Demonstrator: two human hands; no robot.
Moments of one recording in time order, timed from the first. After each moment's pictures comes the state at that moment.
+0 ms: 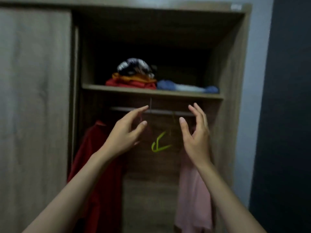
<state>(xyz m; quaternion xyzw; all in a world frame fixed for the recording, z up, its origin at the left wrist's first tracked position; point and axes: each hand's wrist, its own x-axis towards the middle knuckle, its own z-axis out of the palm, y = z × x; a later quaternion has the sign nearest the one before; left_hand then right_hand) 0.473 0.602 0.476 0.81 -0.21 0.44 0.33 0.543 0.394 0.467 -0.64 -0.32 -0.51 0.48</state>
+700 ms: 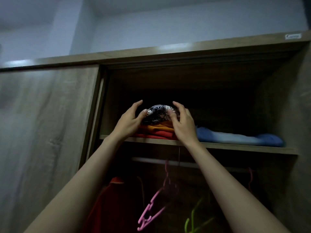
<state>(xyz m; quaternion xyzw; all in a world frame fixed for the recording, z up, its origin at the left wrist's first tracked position) 0.599 0.724 0.654 0.80 -0.08 0.53 0.28 0.695 0.548 0.653 -0.65 -0.41 -0.45 0.46</state>
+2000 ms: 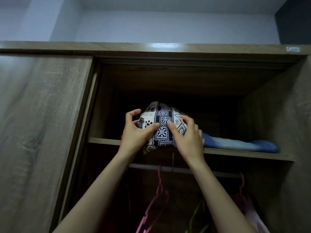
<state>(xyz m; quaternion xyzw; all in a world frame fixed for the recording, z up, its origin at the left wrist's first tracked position) 0.621 0.701 0.616 0.63 -0.17 0.50 0.58 0.669 0.550 0.616 -0.71 -0.24 -0.48 0.45</state>
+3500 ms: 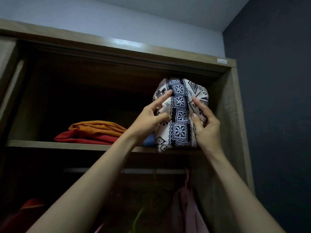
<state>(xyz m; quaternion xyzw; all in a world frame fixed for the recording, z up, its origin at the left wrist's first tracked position) 0.634 0.546 0.675 0.66 -0.45 0.29 0.53 0.671 0.370 0.649 -0.51 -0.40 -0.54 0.53</state>
